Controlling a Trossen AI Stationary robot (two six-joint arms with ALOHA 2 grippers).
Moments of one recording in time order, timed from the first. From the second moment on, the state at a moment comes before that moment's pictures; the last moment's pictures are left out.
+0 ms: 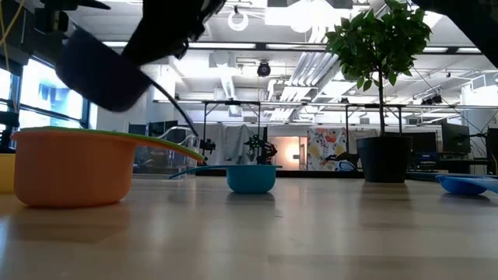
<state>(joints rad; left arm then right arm) -0.37 0.48 0.82 -0.76 -0.56 -1.18 0.16 2.35 2.24 -0.78 -0.12 -0.24</state>
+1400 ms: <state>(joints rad) -0.37 0.49 0.82 -0.77 -0.55 -1.17 0.16 2.39 2.24 -0.75 -0.13 -0.27</state>
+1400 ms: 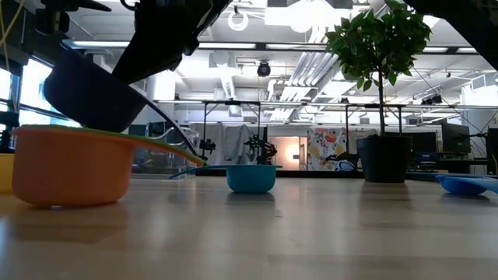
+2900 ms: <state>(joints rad) -0.37 0.53 0.82 -0.84 -0.42 -1.09 0.16 2.27 2.24 -0.83 0.06 0.14</state>
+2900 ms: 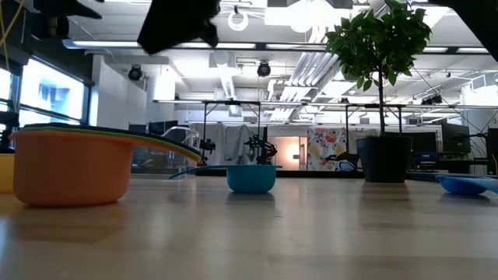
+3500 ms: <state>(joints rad) -0.37 0.71 0.82 -1.03 -0.33 -1.16 0.16 2.12 2.24 -0.86 0.10 0.45</state>
